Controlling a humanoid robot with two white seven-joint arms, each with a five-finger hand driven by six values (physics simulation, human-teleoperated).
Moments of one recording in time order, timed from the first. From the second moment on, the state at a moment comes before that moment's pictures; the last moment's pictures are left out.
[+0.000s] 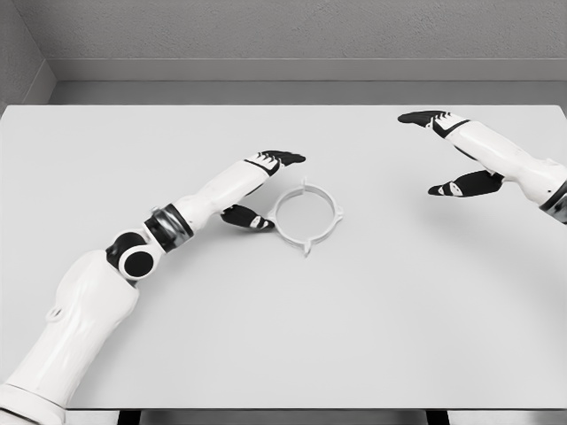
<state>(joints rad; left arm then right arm) -0.46 0.21 -0.46 -1.13 -0.52 -0.61 -0.15 -0.36 -0.62 0.16 -1.41 0.14 -0.61 0.51</state>
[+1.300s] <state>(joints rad) -0.41 0.54 -0.44 -1.30 -0.46 -0.61 -0.15 -0.27 -0.68 0.04 -1.37 0.14 -0.61 0.51</state>
